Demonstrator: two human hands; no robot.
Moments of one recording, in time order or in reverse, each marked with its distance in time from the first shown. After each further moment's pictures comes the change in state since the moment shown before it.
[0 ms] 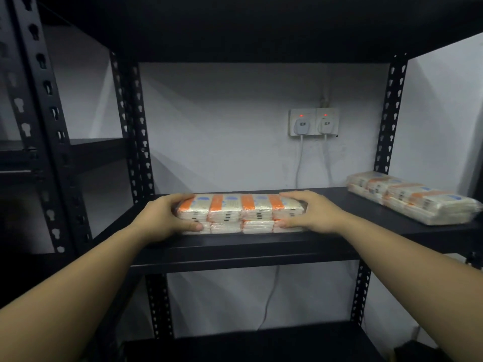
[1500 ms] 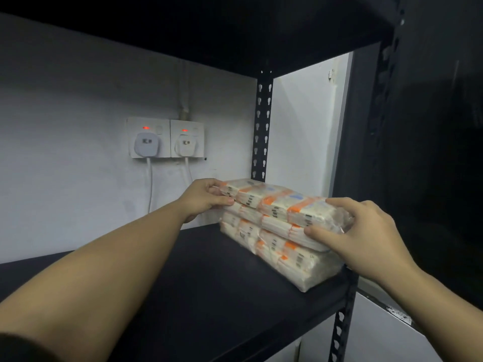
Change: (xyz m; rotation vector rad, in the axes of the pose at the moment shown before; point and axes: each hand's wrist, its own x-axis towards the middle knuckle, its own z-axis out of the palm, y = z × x) left_hand 0.347 0.300 0.311 -0.873 -0.435 0.317; right_hand -0.111 0.131 -0.213 -0.459 0.771 0.551
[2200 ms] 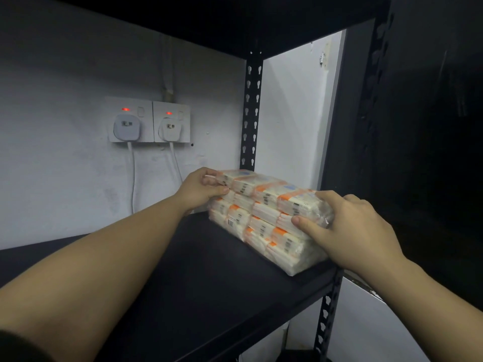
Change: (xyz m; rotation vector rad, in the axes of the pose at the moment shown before) left_hand 0.014 -0.023 0.025 0.044 0.098 0.048; right_hand -0.004 0.001 0.010 -0.424 -0.048 -0.011
